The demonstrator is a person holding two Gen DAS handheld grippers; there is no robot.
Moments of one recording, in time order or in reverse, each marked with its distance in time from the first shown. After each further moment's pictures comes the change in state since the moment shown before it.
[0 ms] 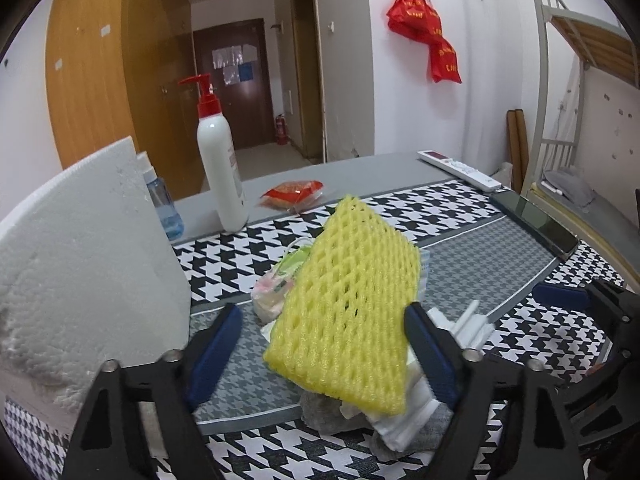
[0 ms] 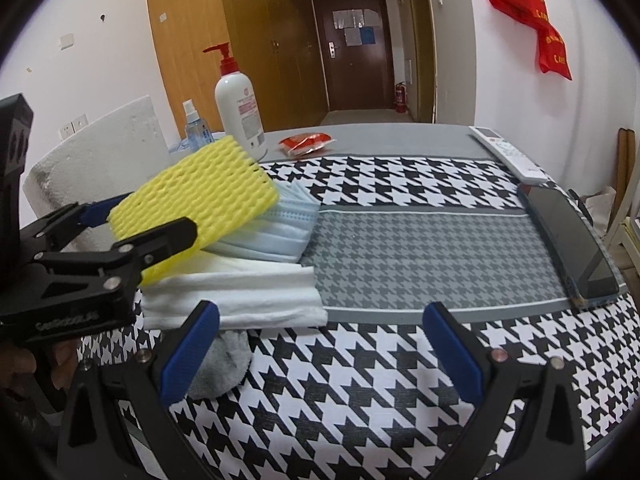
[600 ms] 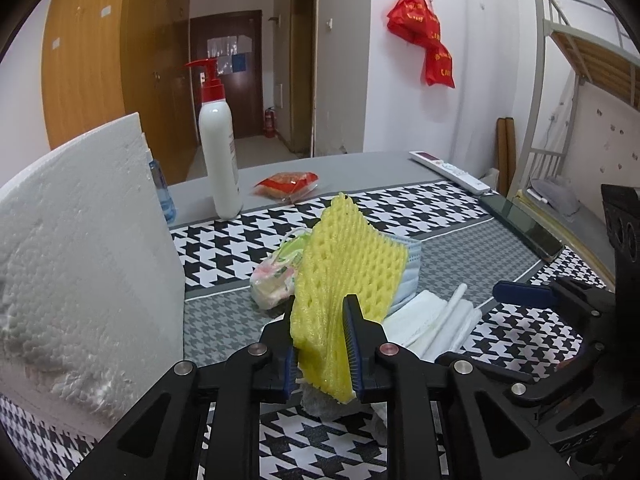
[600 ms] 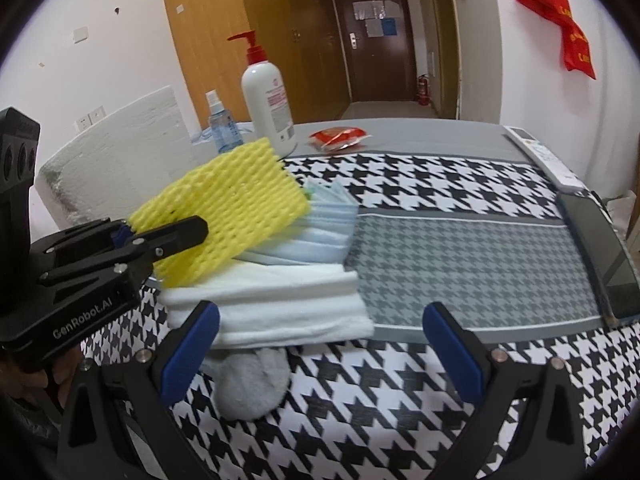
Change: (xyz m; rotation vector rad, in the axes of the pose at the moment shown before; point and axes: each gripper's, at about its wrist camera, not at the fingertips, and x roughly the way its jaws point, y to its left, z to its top) left arm -0.008 0.016 -0.006 -0.045 0.011 -0.078; right arm 0.020 0.018 0.014 -0.023 0.040 0.086
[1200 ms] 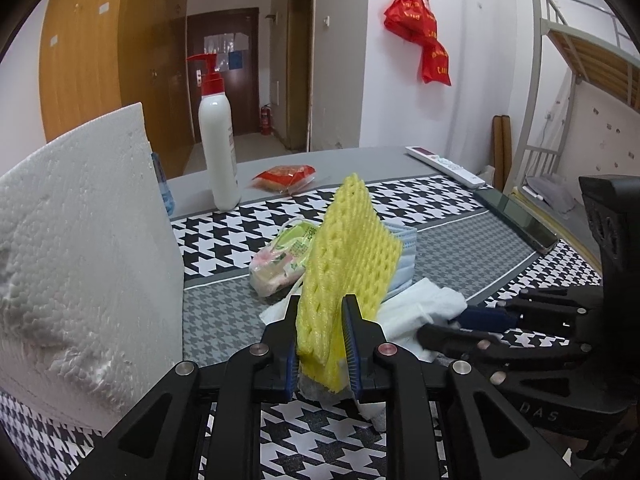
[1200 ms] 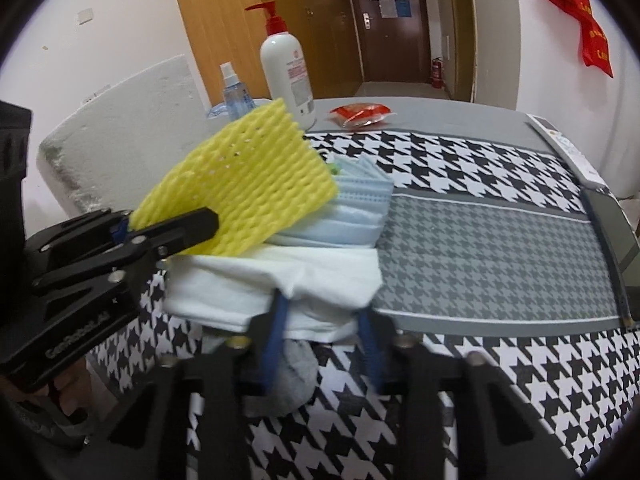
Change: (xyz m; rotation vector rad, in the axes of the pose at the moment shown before) left arm -0.002 0.003 -0.005 0.000 0.008 -0.015; right arm 0.016 0.014 0.000 -0.029 0.083 0.022
